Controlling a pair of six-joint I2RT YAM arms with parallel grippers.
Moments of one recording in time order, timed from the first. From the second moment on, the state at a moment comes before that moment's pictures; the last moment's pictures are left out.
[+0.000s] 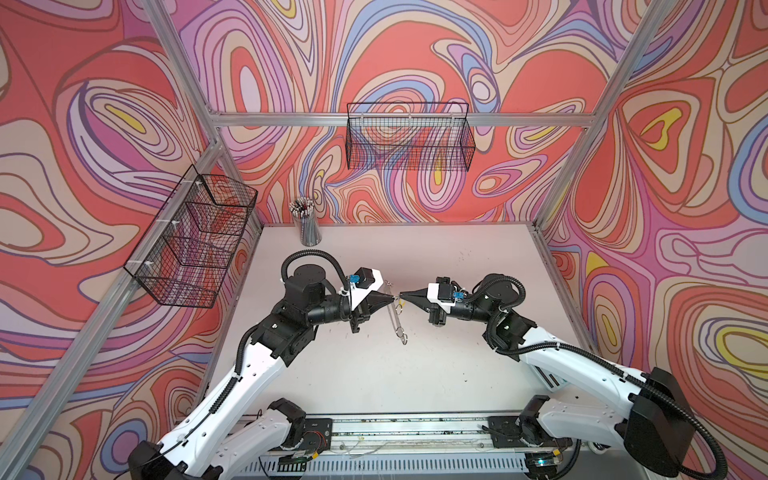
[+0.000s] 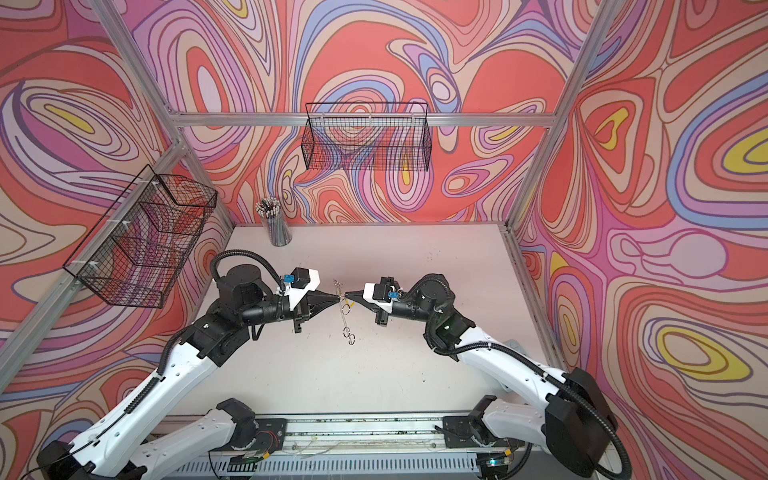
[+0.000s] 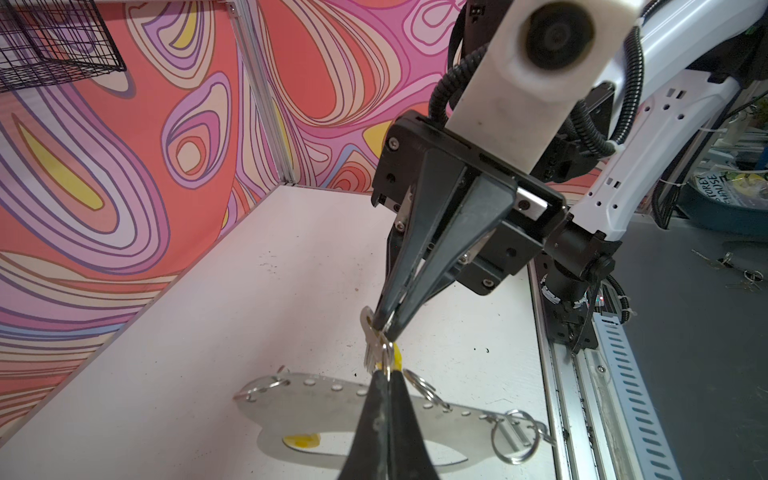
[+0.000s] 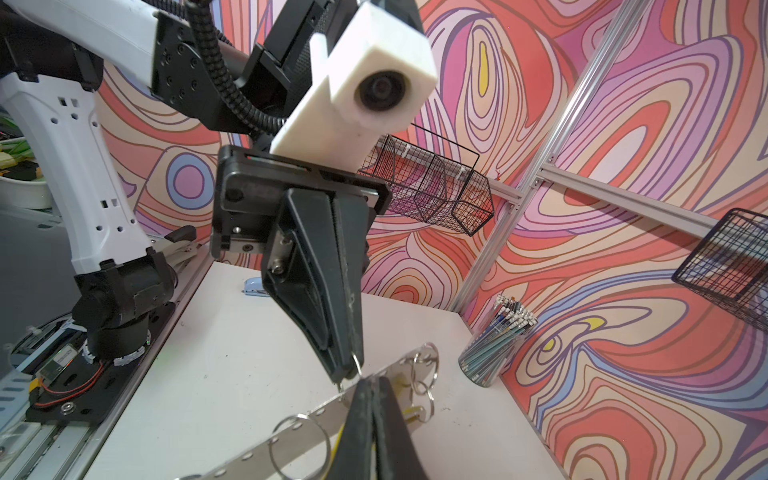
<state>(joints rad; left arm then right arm) -0.50 0.95 0.91 -0.25 0.74 0.25 0.69 1.19 0.77 0.51 -0.71 -0.34</state>
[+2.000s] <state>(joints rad) -0.64 0.84 0.76 -0.18 0.51 0.79 0.73 1.04 0.74 0.13 -0.62 -0.95</state>
